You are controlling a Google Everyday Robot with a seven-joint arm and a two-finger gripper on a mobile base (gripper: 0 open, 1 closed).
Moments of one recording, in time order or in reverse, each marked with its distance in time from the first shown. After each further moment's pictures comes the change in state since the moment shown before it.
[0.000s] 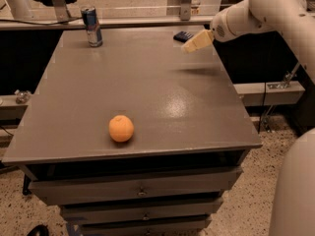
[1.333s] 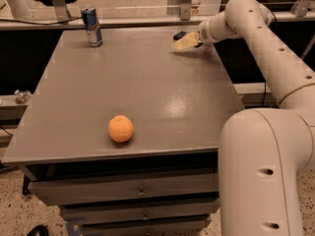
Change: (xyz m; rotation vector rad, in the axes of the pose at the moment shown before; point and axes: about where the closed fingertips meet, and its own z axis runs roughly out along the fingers) arm 0.010 -0.043 0.103 0.024 0.000 0.172
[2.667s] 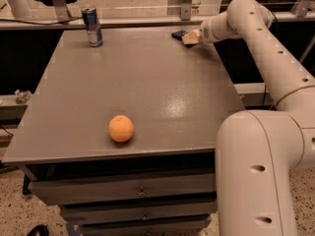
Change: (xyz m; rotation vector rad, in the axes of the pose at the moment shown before) arm -0.001 -0.018 0.005 0.028 -0.028 0.054
